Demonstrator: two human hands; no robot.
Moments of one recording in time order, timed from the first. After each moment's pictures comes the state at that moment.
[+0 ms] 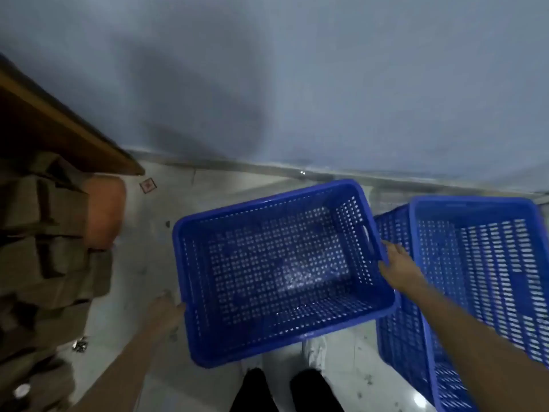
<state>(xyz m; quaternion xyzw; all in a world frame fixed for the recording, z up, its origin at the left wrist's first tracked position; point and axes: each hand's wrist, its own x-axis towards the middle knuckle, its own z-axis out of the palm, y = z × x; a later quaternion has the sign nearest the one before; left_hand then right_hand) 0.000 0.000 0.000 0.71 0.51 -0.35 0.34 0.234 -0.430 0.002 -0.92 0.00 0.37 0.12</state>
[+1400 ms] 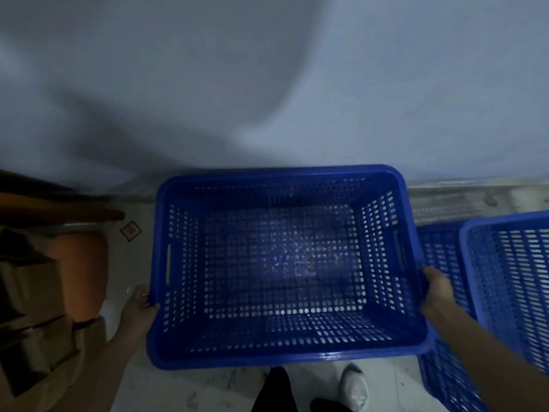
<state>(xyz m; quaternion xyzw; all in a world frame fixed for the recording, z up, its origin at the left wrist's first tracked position) 0.164 0.162 -0.097 0.70 0.54 -0.23 0.41 0.328 -0.362 -0.080 -0.57 0.59 0.17 0.55</state>
